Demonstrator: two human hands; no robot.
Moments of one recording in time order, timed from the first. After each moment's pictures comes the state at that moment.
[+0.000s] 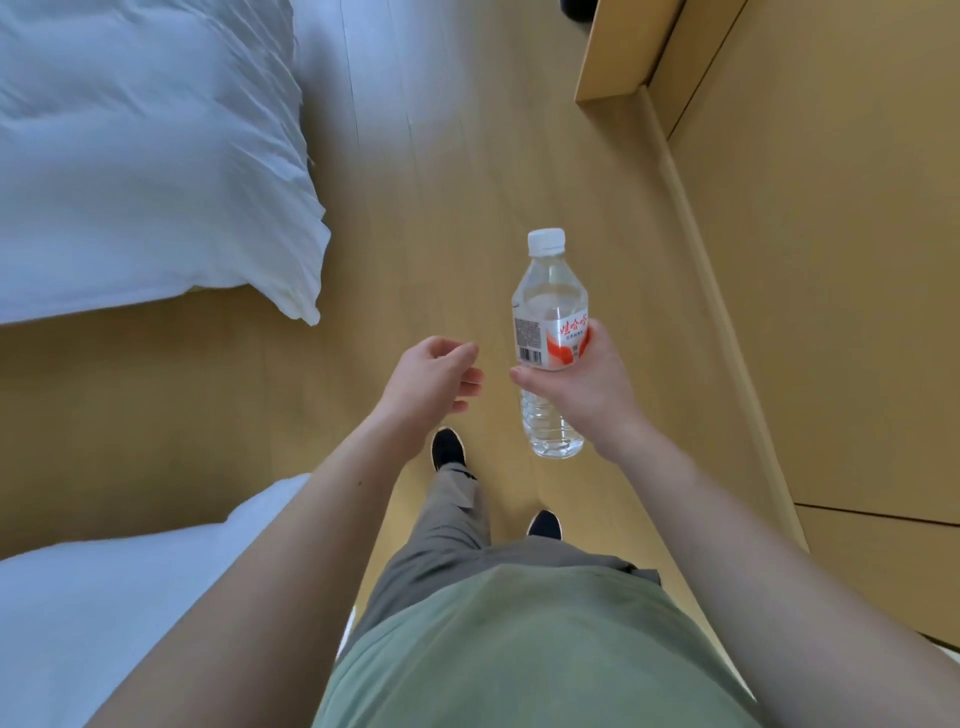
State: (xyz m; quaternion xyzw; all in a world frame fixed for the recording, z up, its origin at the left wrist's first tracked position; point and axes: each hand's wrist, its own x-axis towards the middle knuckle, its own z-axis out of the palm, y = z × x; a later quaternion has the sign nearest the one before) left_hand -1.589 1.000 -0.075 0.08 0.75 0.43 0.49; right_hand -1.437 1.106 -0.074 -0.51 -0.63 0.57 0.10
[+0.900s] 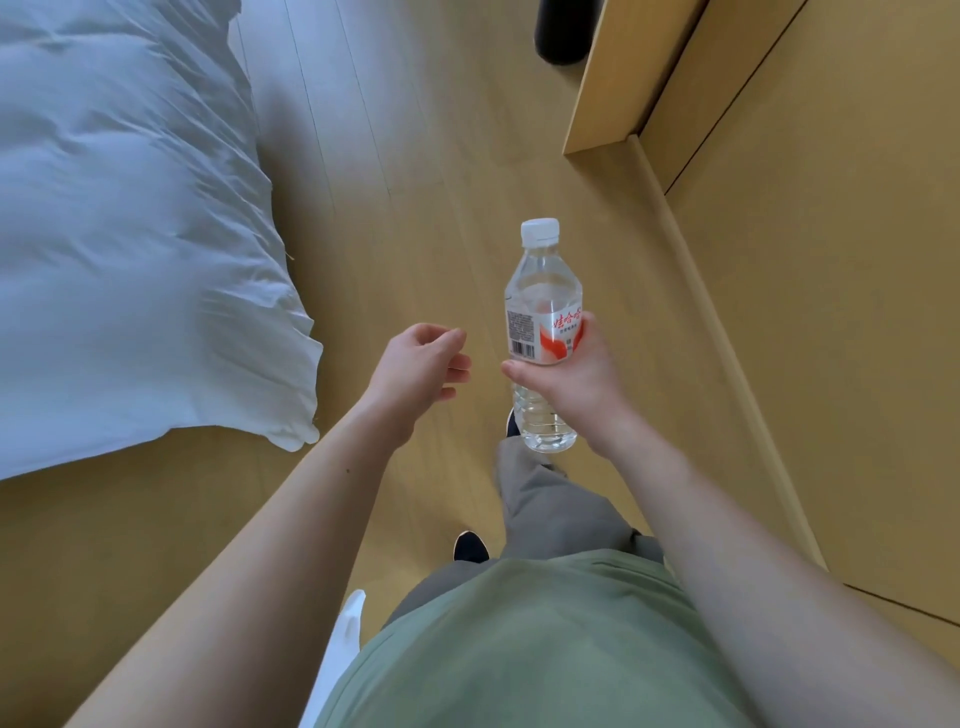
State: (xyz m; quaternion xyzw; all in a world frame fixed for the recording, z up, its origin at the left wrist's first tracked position) left_hand -1.851 1.234 -0.090 0.10 0.76 0.42 0.49; right_hand -1.682 1.322 -0.087 -0.54 -0.61 0.56 0.14
